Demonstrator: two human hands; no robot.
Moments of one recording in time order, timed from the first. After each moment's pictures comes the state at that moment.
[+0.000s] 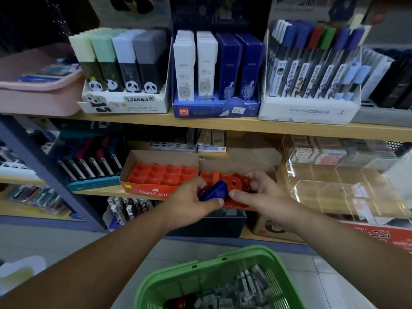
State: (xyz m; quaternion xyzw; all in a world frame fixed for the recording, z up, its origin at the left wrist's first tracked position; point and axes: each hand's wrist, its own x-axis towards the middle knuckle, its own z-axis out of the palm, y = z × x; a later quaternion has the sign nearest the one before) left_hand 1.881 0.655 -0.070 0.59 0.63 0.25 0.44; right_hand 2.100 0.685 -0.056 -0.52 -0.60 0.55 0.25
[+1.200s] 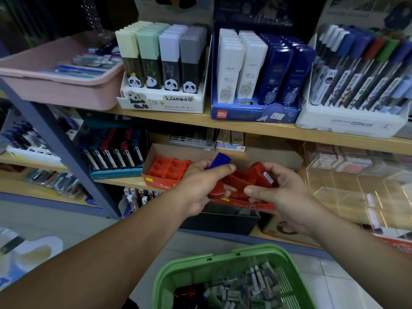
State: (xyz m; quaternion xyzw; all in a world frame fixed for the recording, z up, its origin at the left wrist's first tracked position) left_hand 1.869 0.670 -0.041 0.29 0.53 0.49 0.63; right_hand 2.069 0.677 -0.033 -0.49 -0.54 0.59 0.35
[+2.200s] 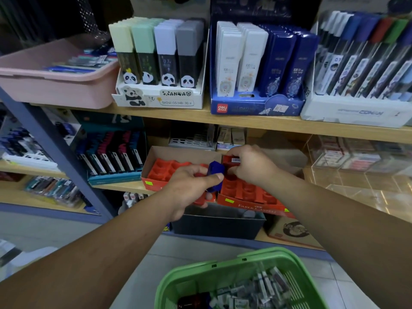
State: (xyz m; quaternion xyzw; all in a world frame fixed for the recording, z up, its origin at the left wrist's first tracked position) left_hand 1.835 0.667 -0.059 0.40 0.63 0.39 0.54; right_hand 2.005 0.765 -0.053 -0.54 -0.82 0.16 0.11
